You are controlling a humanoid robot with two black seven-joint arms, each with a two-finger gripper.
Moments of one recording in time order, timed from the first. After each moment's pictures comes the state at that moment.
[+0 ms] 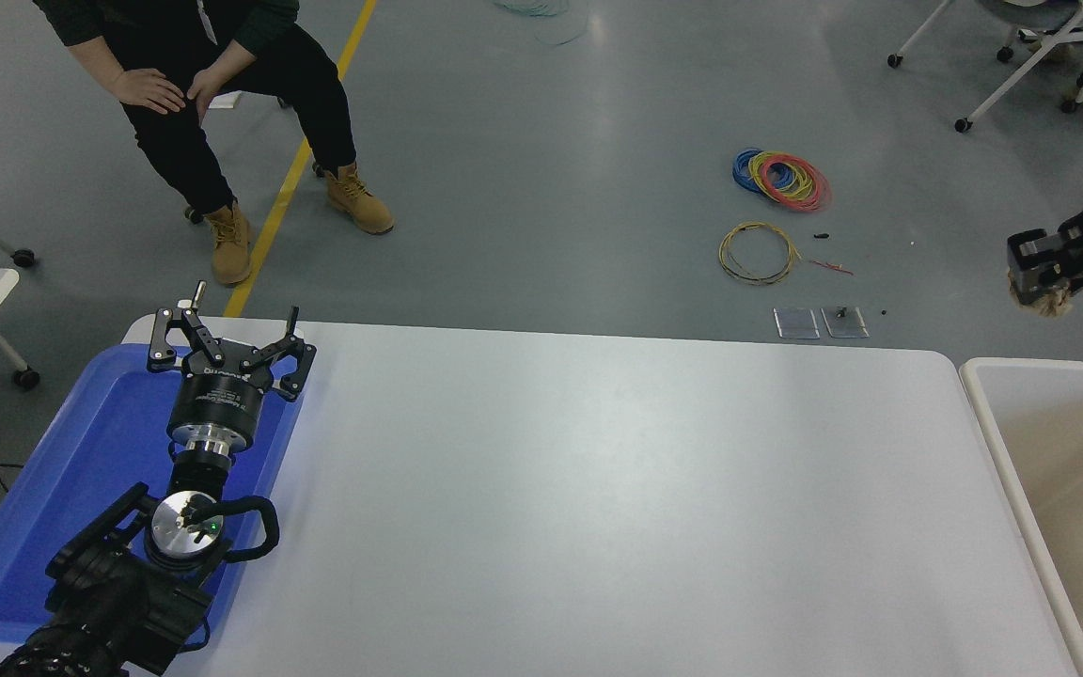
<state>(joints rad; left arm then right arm) -0.50 0.13 -1.12 -0.54 -0.09 -0.62 -0.36 2.17 -0.64 -1.22 1.22 -0.74 0.75 0.02</state>
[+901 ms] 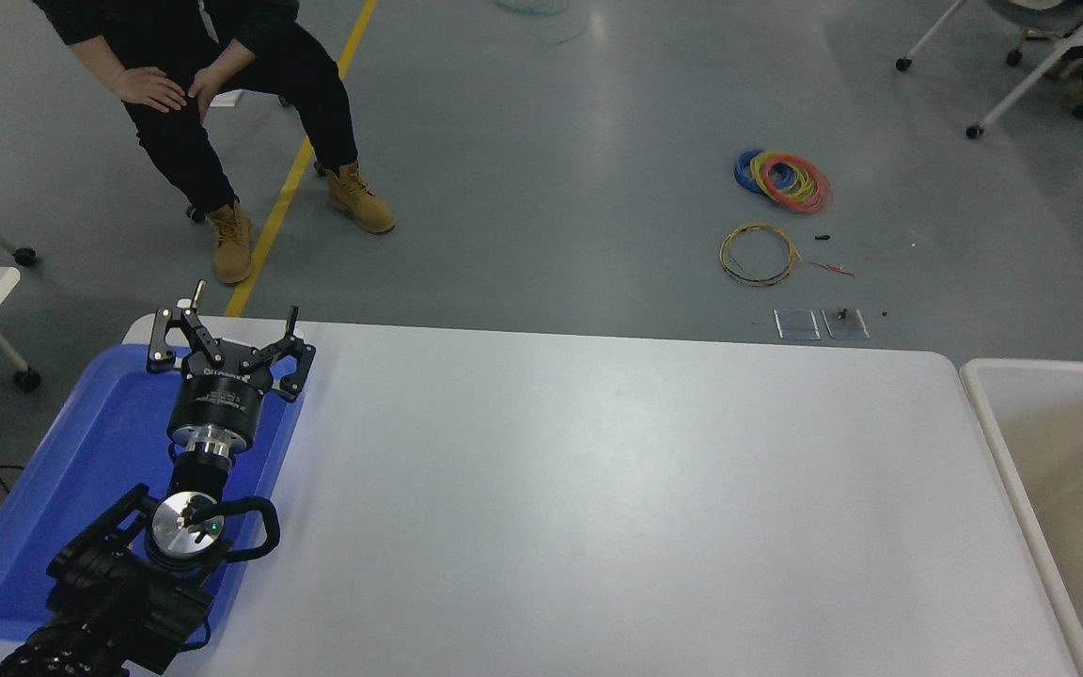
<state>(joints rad) -0.50 0.13 -1.12 -0.54 -0.09 -0.62 -0.36 1.37 -0.79 -0.99 0.54 -0.70 0.37 0.02</state>
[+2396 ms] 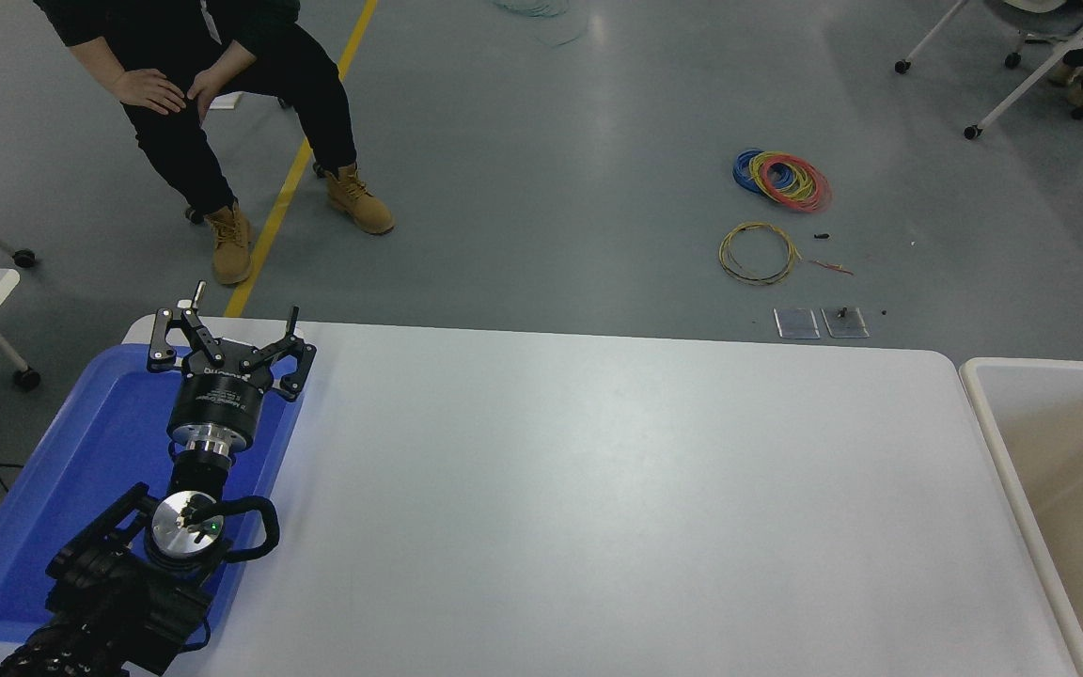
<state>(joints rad) -0.50 0.13 -1.12 -0.54 -0.09 -0.62 -0.36 0.66 -0.57 -0.47 0.22 -0.43 -0.03 0.02</state>
